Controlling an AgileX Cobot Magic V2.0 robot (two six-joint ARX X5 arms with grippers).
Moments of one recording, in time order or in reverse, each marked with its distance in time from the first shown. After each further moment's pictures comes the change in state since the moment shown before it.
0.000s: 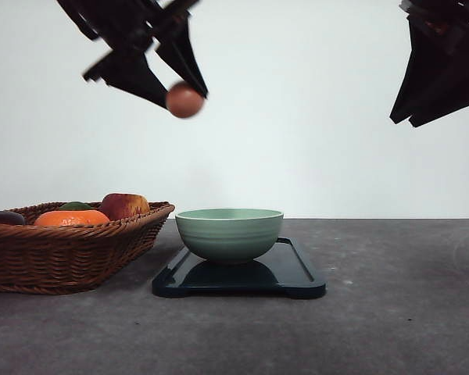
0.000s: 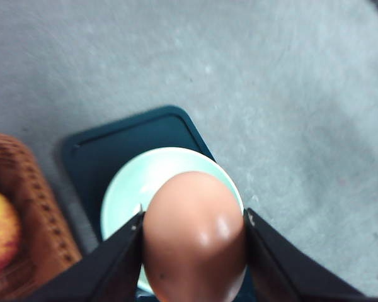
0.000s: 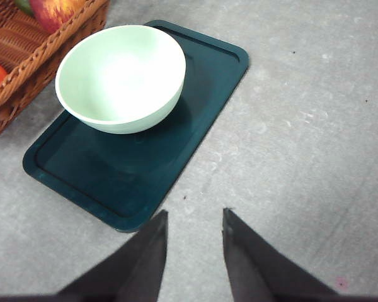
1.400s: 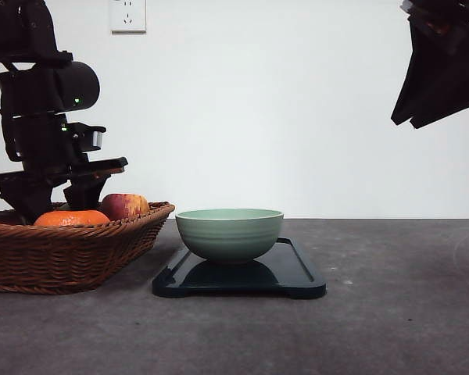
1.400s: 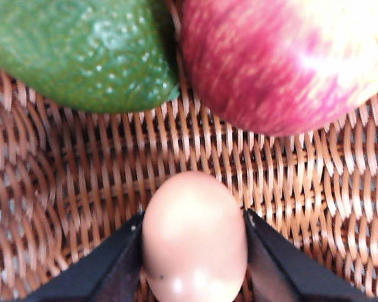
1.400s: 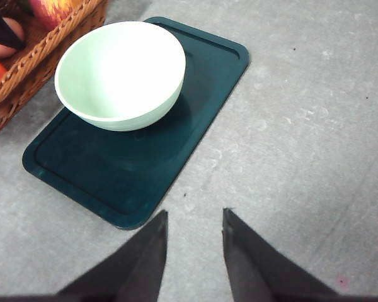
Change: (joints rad) left_arx 0.269 0.275 -0.003 -0.261 -0.165 0.049; right_arx 0.000 0.000 0.000 -0.008 0.000 0.000
